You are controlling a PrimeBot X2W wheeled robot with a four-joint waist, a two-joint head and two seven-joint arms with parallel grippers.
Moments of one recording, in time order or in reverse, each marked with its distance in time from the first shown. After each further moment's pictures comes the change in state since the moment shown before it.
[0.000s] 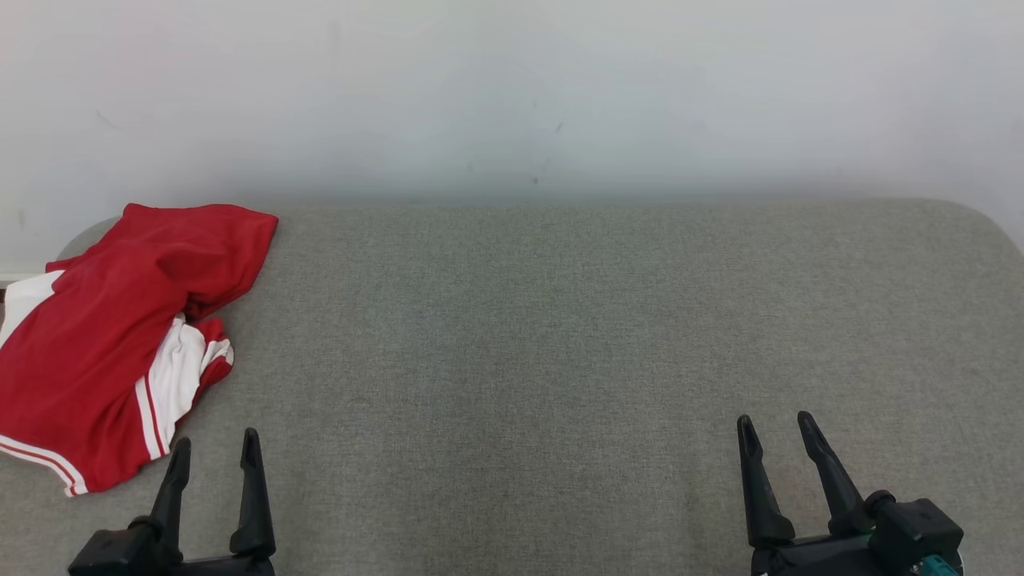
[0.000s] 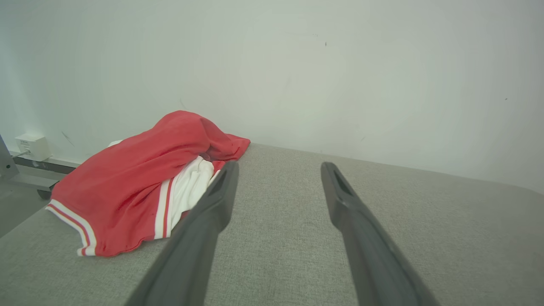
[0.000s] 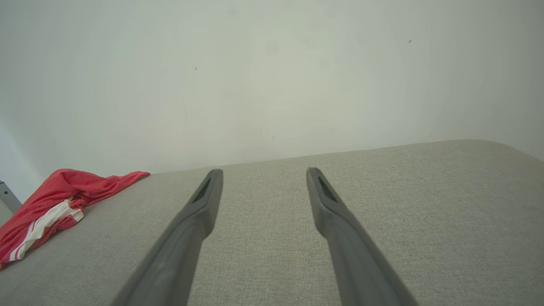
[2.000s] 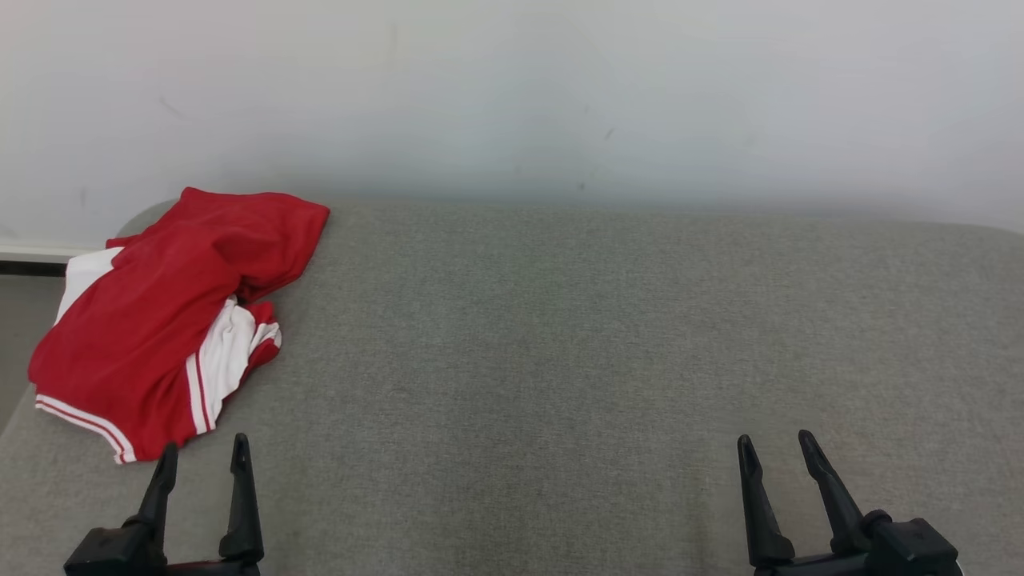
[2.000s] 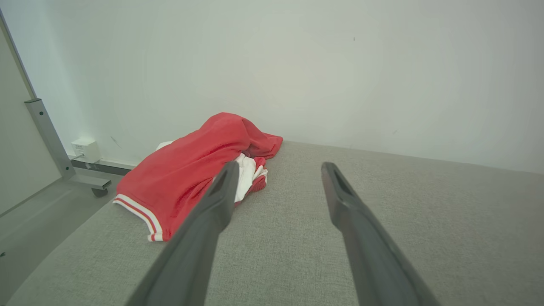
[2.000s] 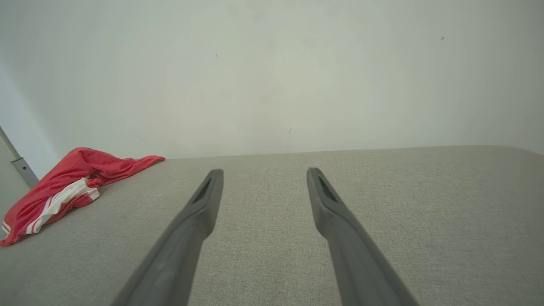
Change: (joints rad) left arm 0.020 0.037 -0.005 -0.035 0.042 0.028 0.042; right arm 0.033 -0.001 -0.004 0.013 -0.046 0.000 -0.027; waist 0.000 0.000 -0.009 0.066
